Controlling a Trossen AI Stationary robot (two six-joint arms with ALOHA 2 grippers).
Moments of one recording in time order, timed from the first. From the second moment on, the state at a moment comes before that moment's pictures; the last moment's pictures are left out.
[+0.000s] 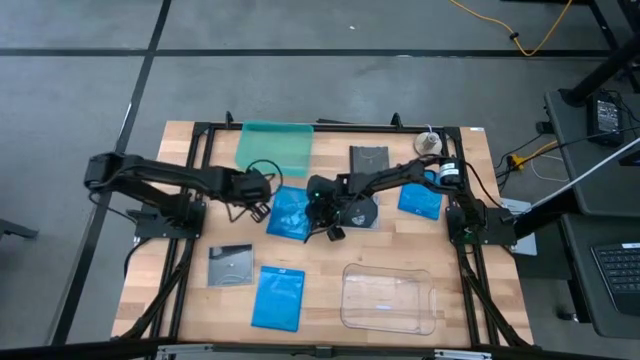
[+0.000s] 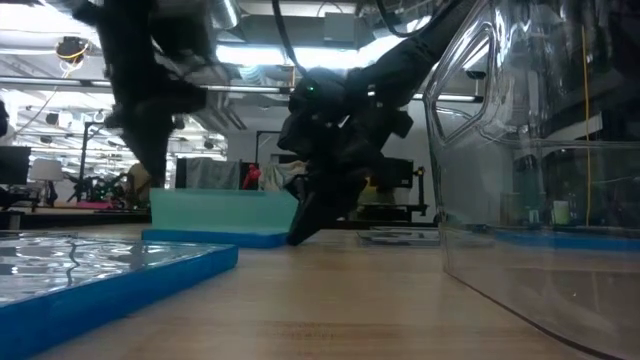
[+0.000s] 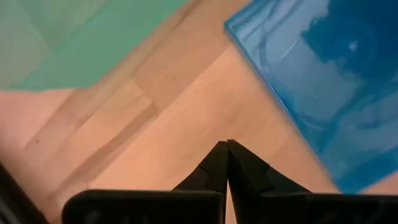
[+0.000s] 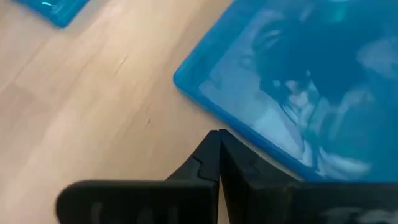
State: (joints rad) left arm 0.07 1.24 0.77 -0.86 -0.31 -0.73; right arm -0.12 2.16 1.35 -0.25 -0.40 -0.44
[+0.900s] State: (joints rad) left arm 0.07 1.06 0.54 -0.46 -0.10 -1.01; right arm -0.13 2.15 1.35 -0.29 -0.20 -0.32
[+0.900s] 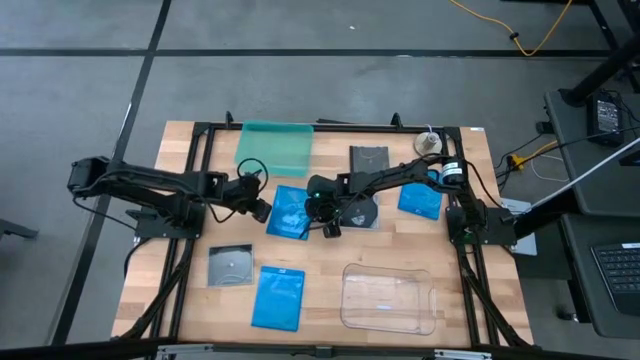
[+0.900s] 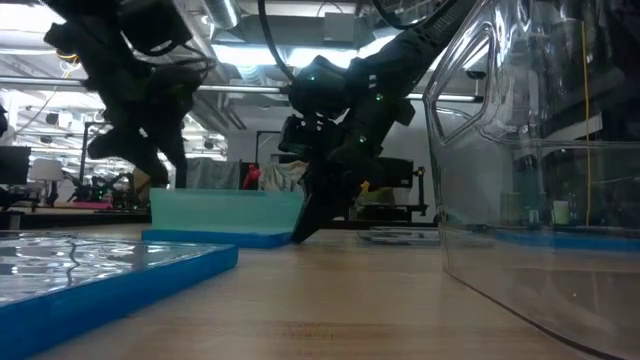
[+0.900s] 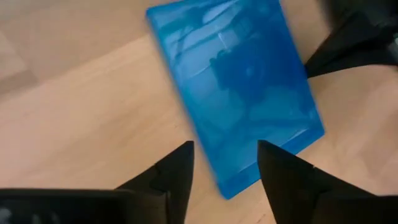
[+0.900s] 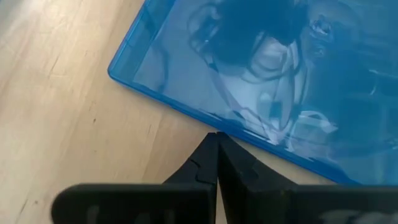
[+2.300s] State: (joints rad) left arm 0.15 1.24 0.38 0.06 0.01 -1.05; right arm -0.13 2.15 1.35 -0.26 -0.20 -0.38
